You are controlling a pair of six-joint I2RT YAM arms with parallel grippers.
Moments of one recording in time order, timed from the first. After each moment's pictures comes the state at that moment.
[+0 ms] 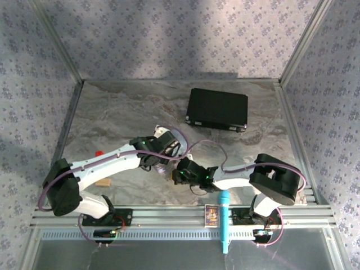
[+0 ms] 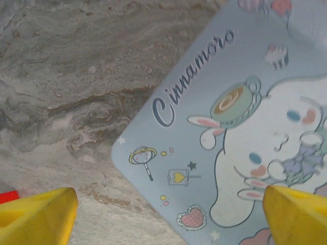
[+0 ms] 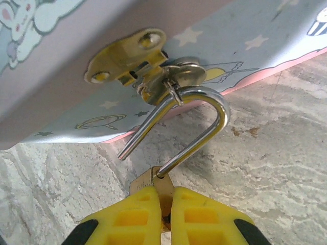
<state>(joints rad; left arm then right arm) -0.98 1.42 1.05 -0.84 -0.57 -0.47 1.12 1.59 0.60 0.23 0.09 0.96</state>
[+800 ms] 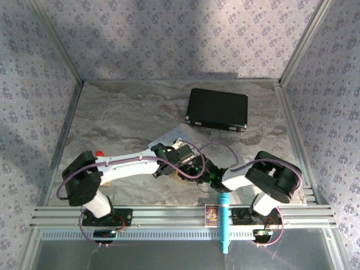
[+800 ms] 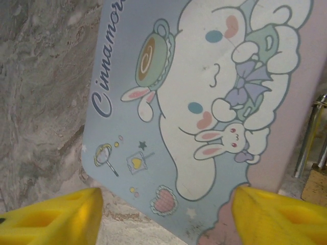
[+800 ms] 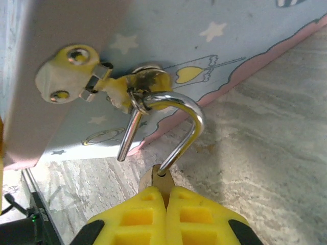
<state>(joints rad) -1.12 1.60 1.09 -0.85 -0.68 -0.26 0.97 1.62 0.40 0.63 -0.12 1.07</state>
